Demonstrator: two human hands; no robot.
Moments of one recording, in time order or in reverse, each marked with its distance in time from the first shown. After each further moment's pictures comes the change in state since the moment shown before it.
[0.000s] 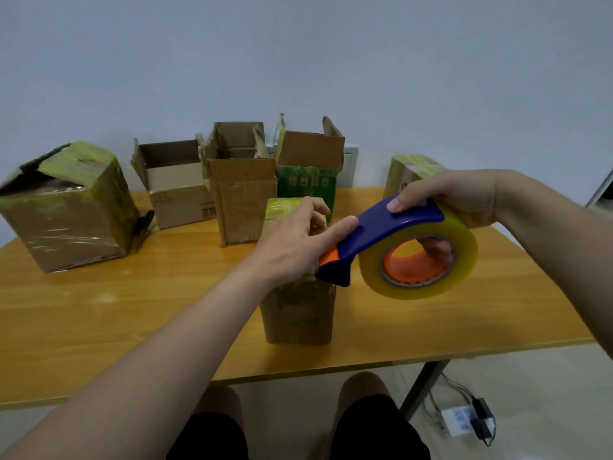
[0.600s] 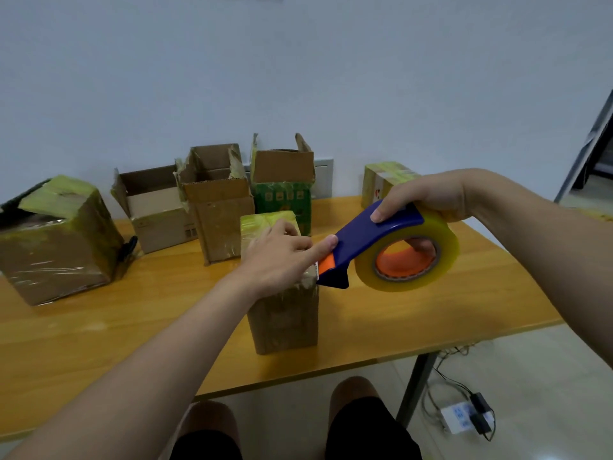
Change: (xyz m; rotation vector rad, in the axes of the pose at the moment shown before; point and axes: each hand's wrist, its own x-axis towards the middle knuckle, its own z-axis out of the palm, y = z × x) left_hand 0.016 0.003 0.017 0.468 -0.064 -0.020; right_hand -0.020 0.023 -0.022 -0.065 0.128 0.052
